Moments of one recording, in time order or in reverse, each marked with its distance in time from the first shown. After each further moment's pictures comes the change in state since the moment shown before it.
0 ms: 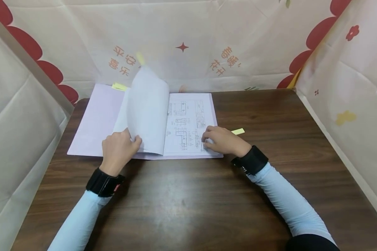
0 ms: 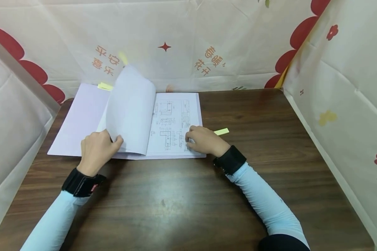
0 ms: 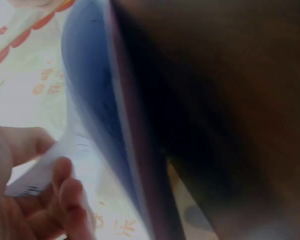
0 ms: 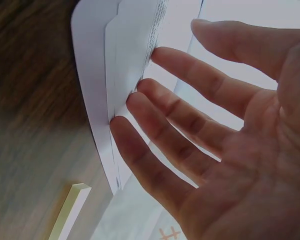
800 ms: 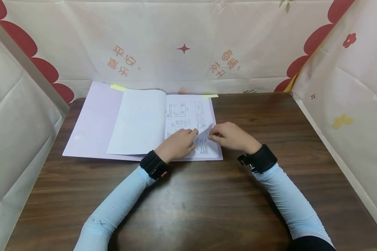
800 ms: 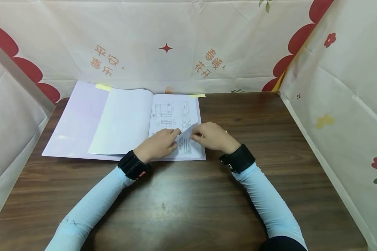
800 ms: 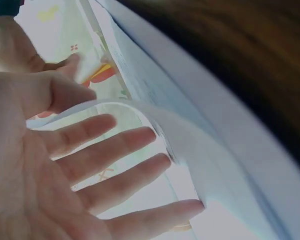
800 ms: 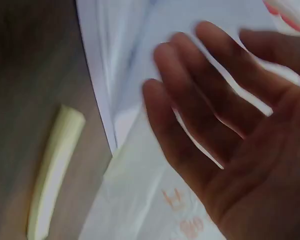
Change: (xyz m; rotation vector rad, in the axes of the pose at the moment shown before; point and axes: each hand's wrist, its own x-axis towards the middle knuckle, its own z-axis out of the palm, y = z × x) left_hand 0.052 0.121 0.066 -0.189 -0.545 0.477; right_hand -0.005 0.019 -0.016 0.110 0.110 -0.011
